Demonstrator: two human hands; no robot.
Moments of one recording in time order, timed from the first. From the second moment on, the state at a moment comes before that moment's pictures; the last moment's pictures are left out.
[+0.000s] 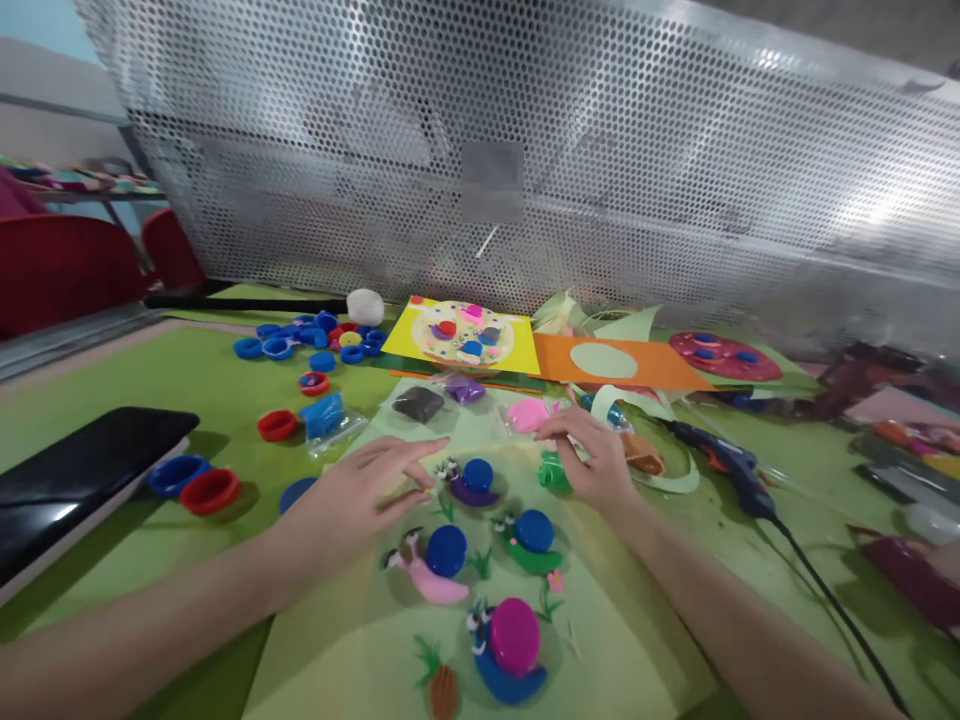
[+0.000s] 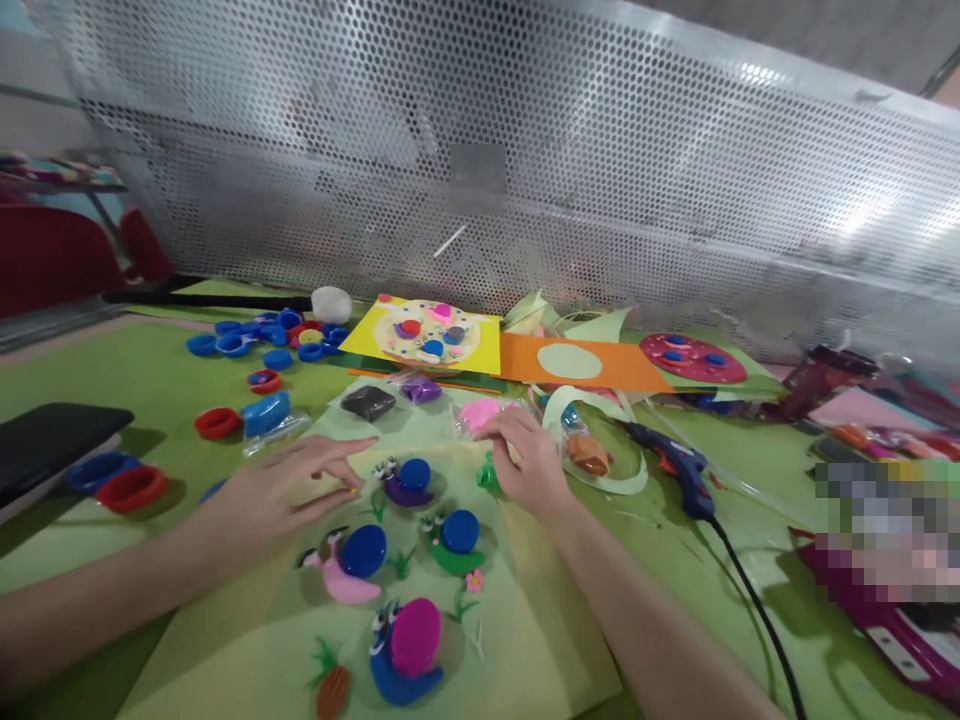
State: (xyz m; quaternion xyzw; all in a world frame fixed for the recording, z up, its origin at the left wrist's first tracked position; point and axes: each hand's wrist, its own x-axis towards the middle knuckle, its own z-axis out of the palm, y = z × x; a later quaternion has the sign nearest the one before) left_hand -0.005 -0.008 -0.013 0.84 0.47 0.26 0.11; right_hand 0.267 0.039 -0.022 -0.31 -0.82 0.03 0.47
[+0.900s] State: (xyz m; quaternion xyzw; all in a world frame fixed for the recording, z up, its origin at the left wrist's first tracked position) left_hand -0.006 -0.001 -0.016 0.88 0.43 0.19 0.02; right_hand 0.270 0.043 -0.028 -0.34 -0.84 0.04 0.43
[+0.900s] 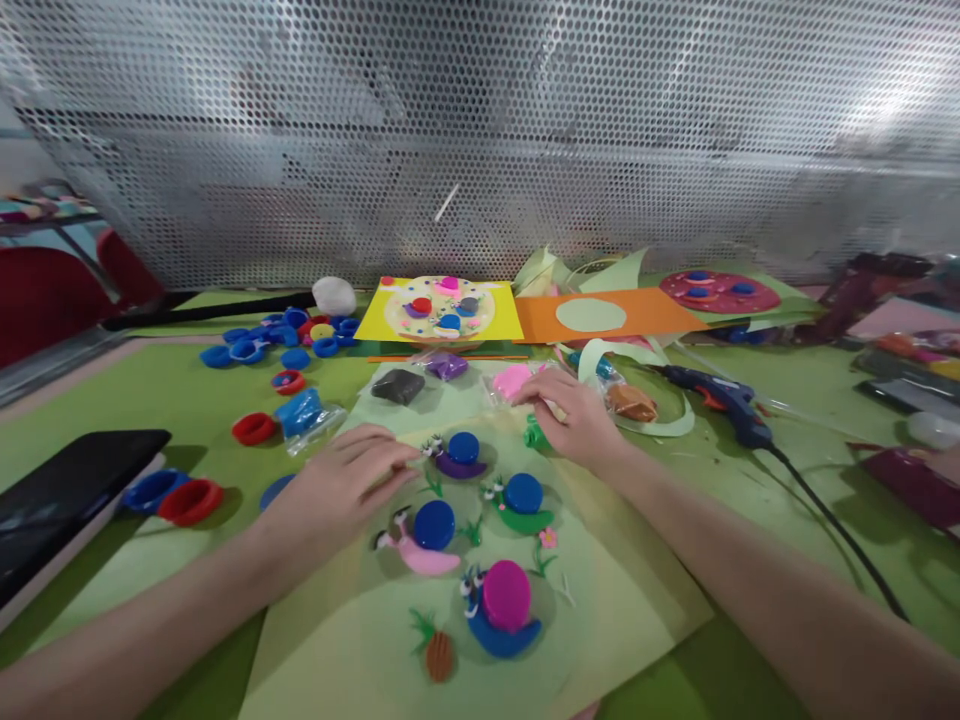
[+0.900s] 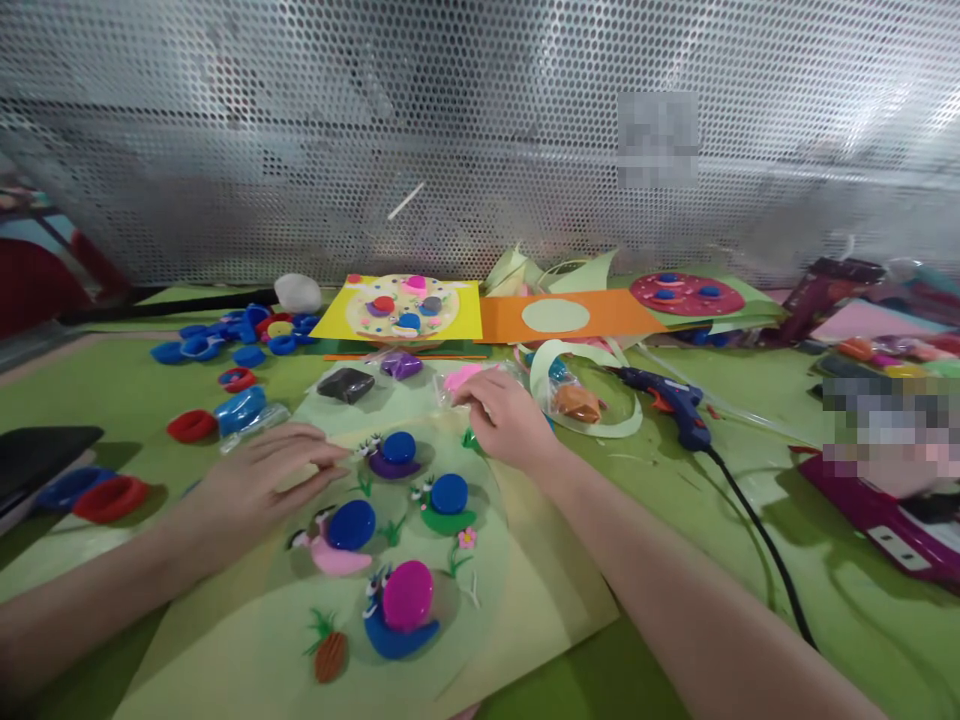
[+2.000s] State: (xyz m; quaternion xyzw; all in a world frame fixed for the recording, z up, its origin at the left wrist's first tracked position) left_hand -0.002 0.001 -0.016 0.89 0.41 0.20 0.03; right_hand 0.269 0.041 -0.027 -0.33 -0.85 0.05 0.41
